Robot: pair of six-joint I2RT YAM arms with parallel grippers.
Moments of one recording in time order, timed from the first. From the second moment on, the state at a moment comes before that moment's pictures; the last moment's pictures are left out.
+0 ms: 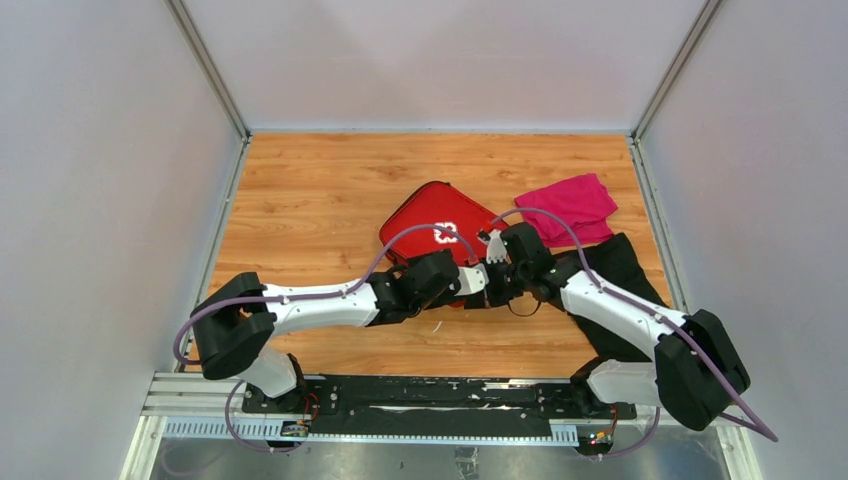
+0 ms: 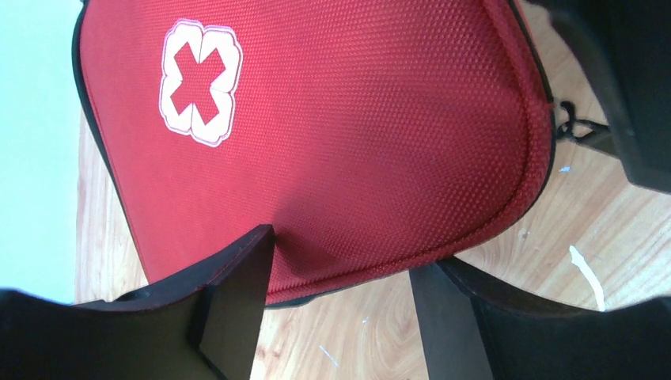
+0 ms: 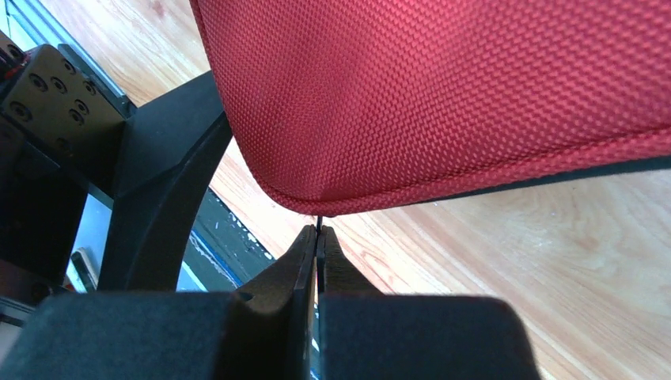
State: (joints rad) left arm -1.09 1.52 0.86 -0.09 -0.41 0.46; right arm 0.62 1.22 0.69 -0.32 -0.47 0.41
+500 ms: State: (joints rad) left arm -1.09 1.15 0.76 0.00 -0.29 0.36; right arm 0.63 1.05 0.60 -0.36 -0.29 0.53
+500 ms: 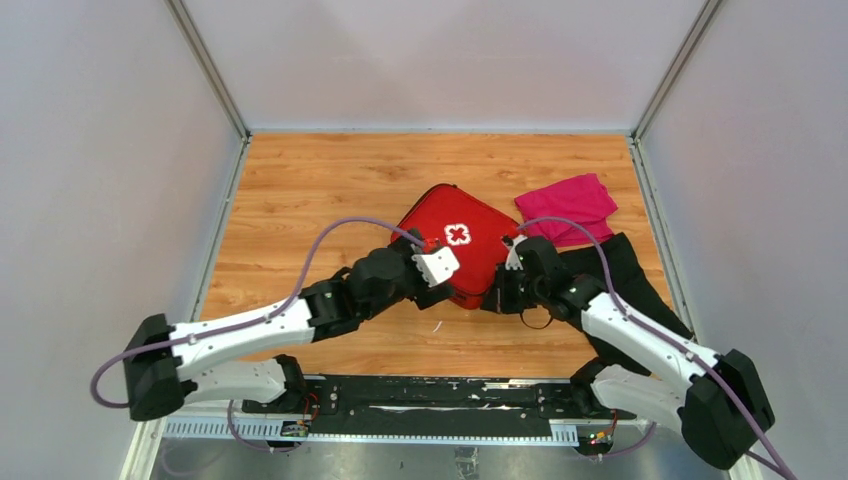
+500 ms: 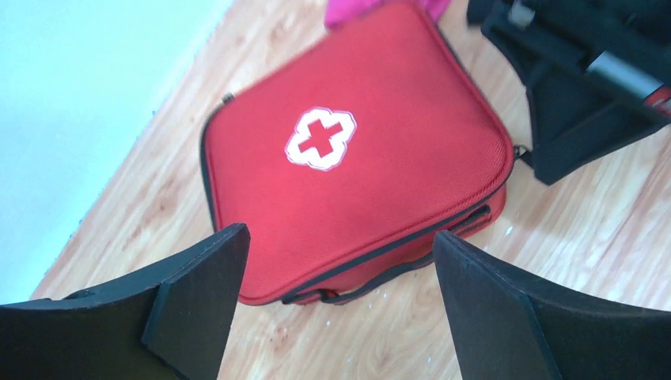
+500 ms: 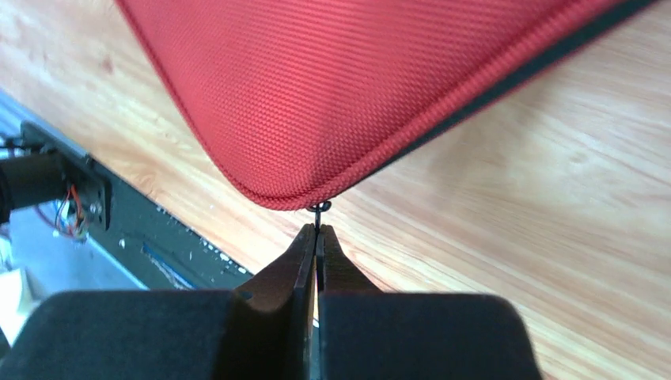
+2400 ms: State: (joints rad) left arm -0.53 1.36 0.77 0.12 0.11 -0.48; right arm 0.28 1.56 1.03 -0.43 -0.36 0.17
